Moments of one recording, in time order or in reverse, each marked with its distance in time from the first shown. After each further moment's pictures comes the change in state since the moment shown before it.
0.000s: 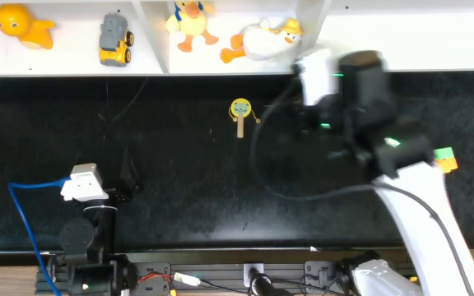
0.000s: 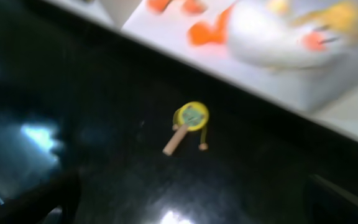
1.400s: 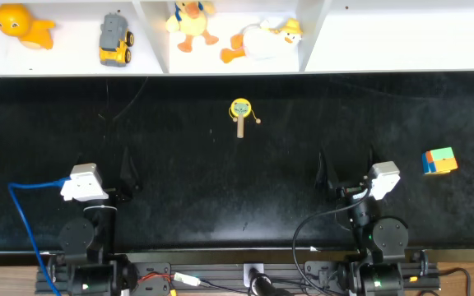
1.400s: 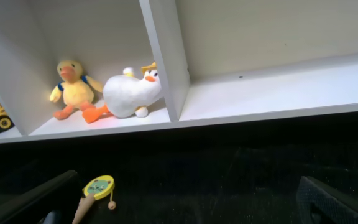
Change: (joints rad) left arm 0.000 0.000 0.002 0.000 0.000 0.000; right arm -0.302 -1.315 -1.311 0.858 0.168 0.266
